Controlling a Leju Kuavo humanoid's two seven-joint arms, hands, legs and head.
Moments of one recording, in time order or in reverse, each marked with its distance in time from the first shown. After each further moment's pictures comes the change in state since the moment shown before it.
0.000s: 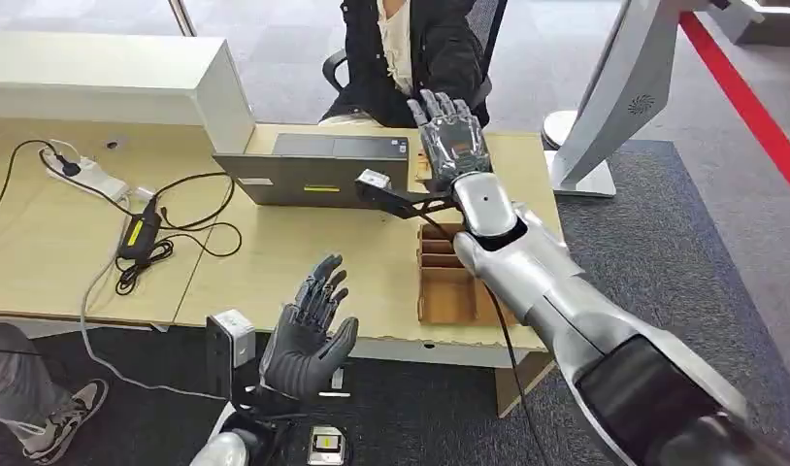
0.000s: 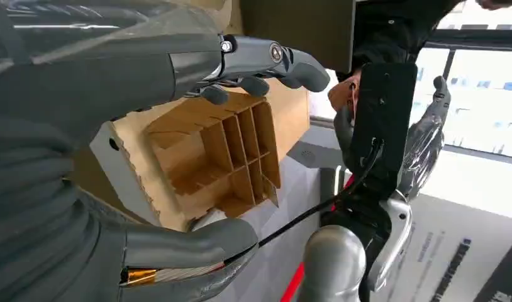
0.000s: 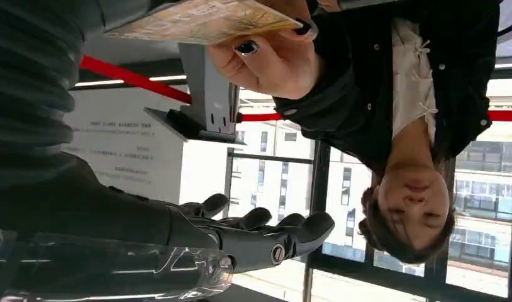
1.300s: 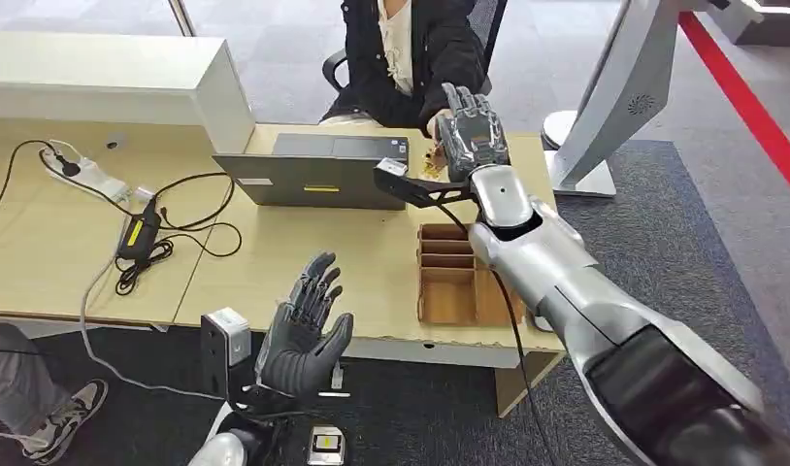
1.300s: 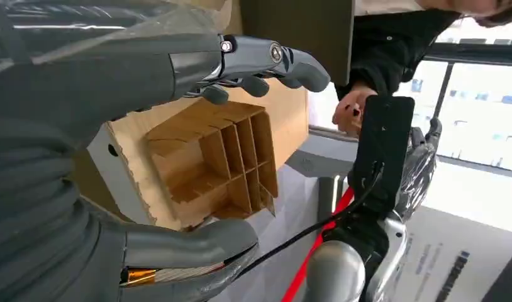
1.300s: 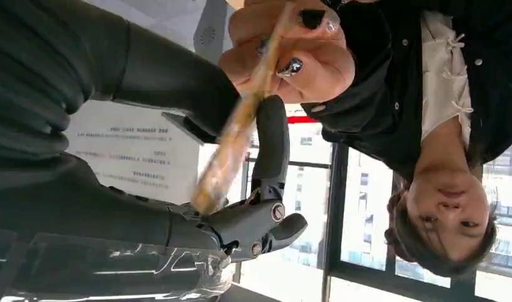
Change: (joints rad) left arm 0.001 0.002 -0.001 -0.014 -0.001 0.040 0.008; right arm -0.034 -0.033 0.030 0.047 -0.068 -0.021 0.001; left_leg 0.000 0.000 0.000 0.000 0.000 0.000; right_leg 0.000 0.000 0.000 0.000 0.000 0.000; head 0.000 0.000
